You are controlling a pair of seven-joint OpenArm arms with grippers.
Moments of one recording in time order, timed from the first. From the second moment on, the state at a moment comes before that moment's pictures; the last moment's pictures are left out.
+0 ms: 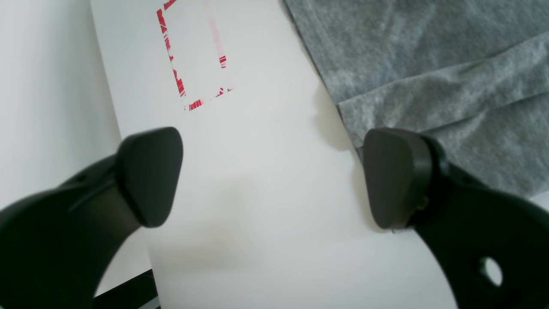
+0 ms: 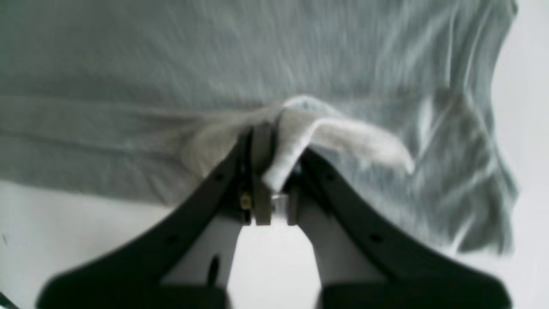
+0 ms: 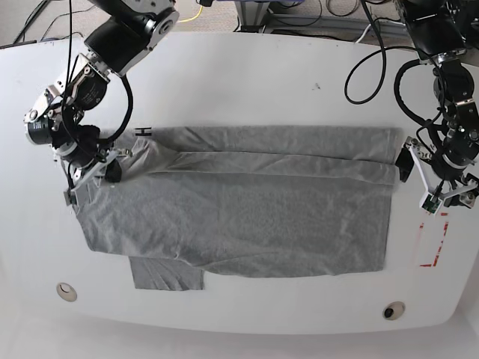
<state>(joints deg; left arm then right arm) -3.3 -21.3 -21.3 101.5 -2.8 -42.0 55.6 11.5 0.6 42.6 100.2 27.5 40.4 -83.4</state>
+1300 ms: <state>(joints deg) -2.6 -21.3 -21.3 101.5 -2.8 -42.1 55.5 15.1 11.1 35.2 85.8 27.7 40.3 -74.5</state>
